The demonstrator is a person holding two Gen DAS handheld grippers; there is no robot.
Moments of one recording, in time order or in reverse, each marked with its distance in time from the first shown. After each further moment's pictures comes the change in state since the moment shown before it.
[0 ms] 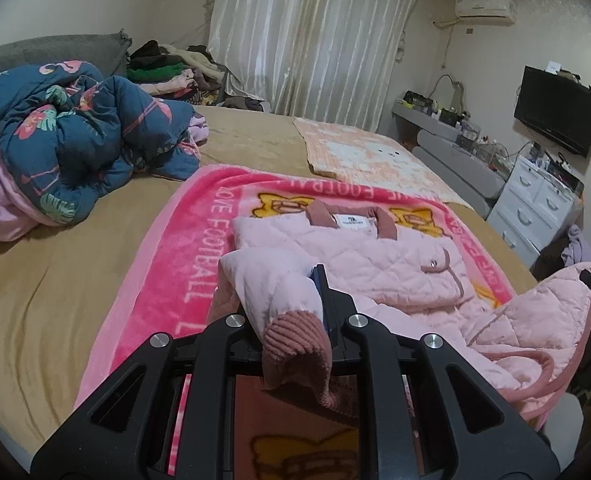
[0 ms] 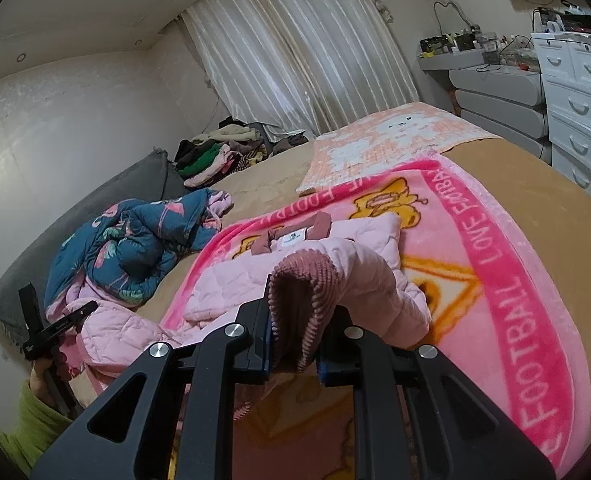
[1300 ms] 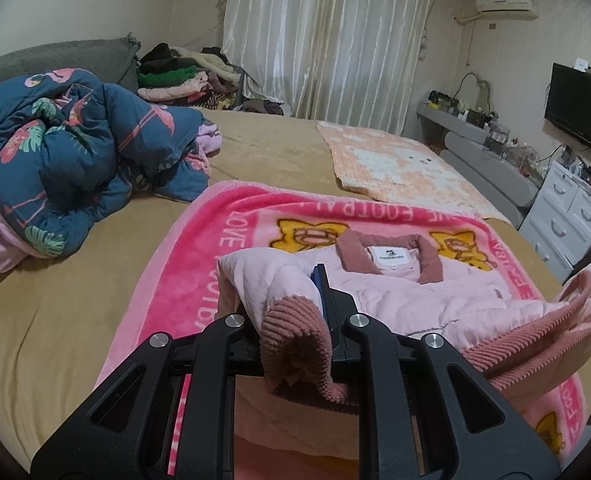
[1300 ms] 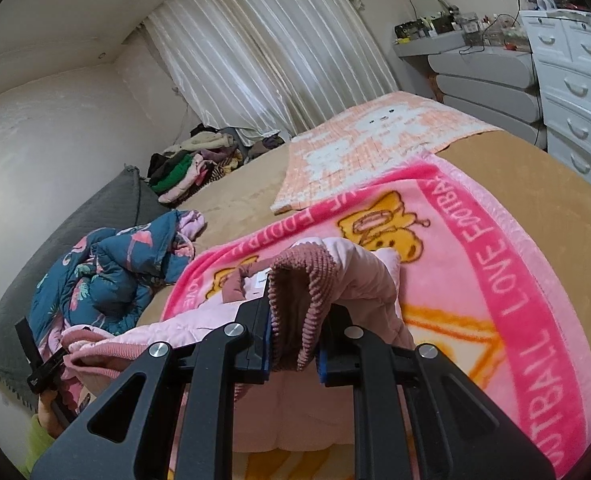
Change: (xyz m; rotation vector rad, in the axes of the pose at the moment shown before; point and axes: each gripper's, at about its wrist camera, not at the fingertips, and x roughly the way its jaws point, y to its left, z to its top) left arm 0.114 0.009 0.057 0.012 0.004 0.099; right arm 0.122 -0.044 0.072 0.102 0.029 -0.052
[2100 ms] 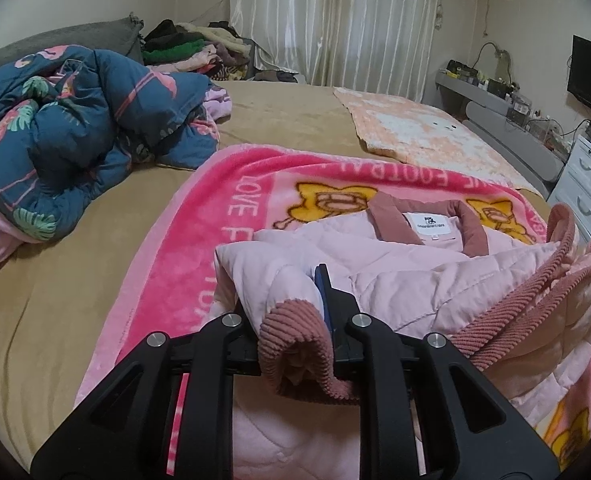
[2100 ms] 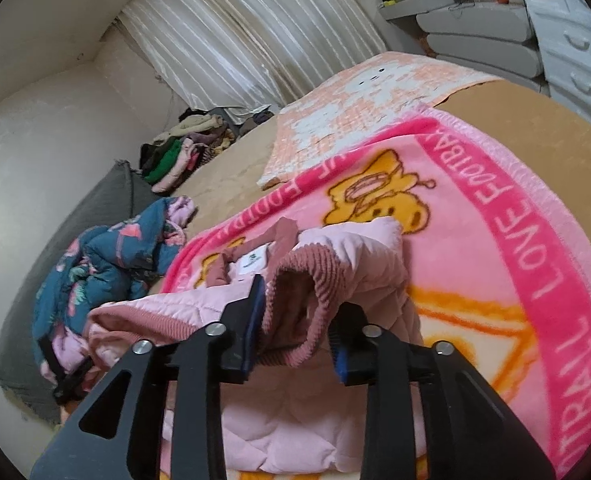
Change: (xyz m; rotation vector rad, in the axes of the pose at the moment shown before) left arm 0.075 0.007 -0.023 0.019 0.095 0.068; right arm 0.068 -0.044 -0.002 0.116 0.097 0.061
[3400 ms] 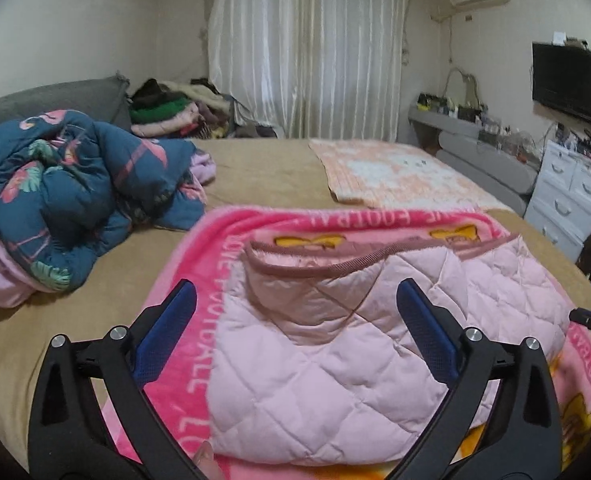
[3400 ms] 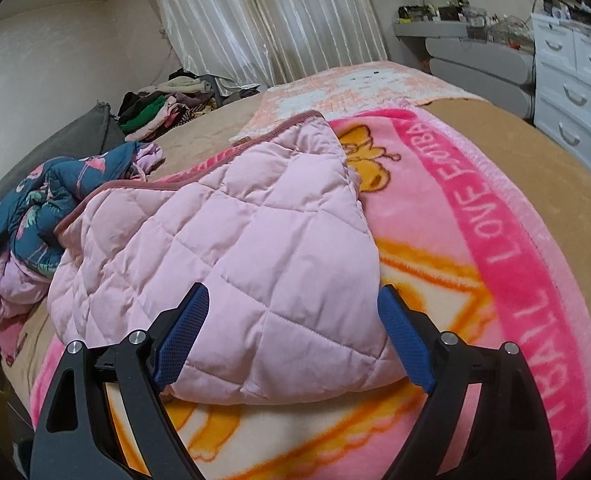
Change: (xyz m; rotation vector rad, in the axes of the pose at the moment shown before) left arm -0.095 -0.029 0.000 0.077 -0.211 -0.031; right arm -0.008 0.003 -0.083 -0.269 0.025 -0.217
